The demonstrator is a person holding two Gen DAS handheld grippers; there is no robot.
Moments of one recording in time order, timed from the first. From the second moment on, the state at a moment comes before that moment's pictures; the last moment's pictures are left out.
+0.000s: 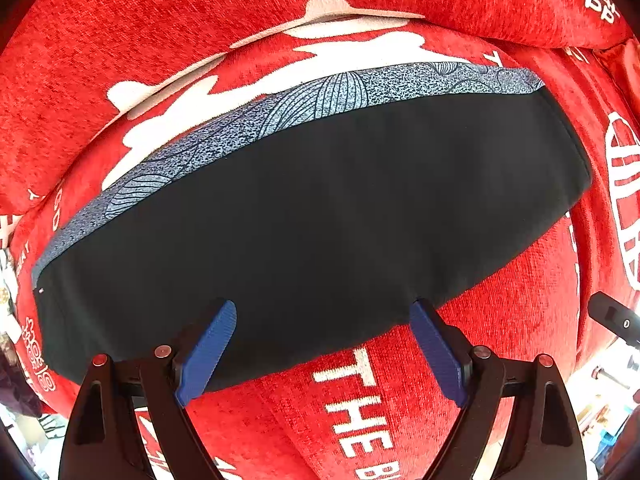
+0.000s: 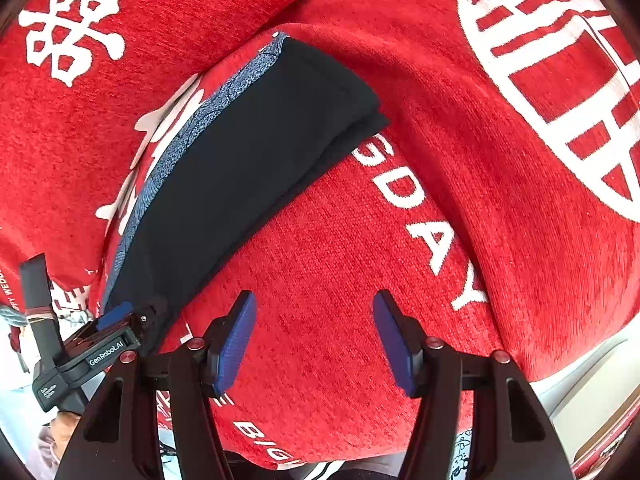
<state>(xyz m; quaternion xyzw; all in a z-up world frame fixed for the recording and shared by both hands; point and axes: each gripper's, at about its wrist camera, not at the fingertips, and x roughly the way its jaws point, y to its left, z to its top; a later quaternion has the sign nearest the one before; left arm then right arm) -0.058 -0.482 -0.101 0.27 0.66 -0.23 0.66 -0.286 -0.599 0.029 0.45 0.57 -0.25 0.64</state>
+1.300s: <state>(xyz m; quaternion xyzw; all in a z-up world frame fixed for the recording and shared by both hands) 0.041 -0.528 -0.140 0.22 0.61 -0.18 0.75 -0.269 -0.680 -0.041 0.61 0.35 -0.23 0.67</state>
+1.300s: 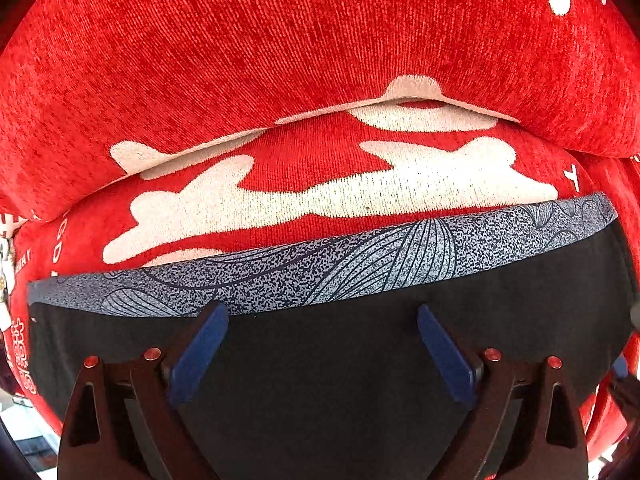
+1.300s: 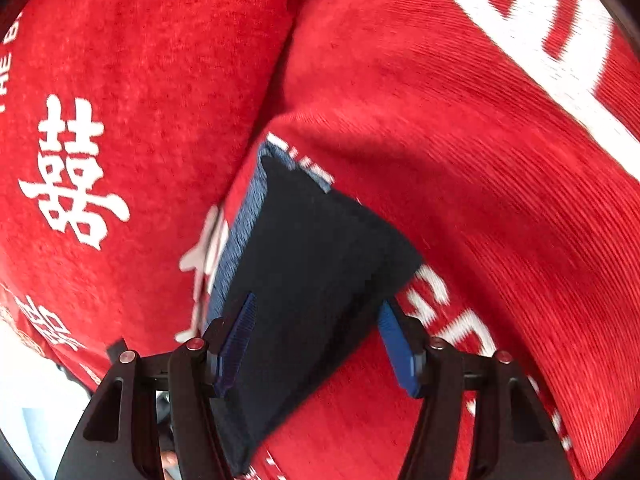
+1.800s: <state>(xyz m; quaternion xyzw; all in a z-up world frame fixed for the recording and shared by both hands) 0.056 -0.553 -0.142 0.22 0.58 -0.18 0.77 -0.250 -0.681 -0.056 0.65 0.34 -0.18 0.65</state>
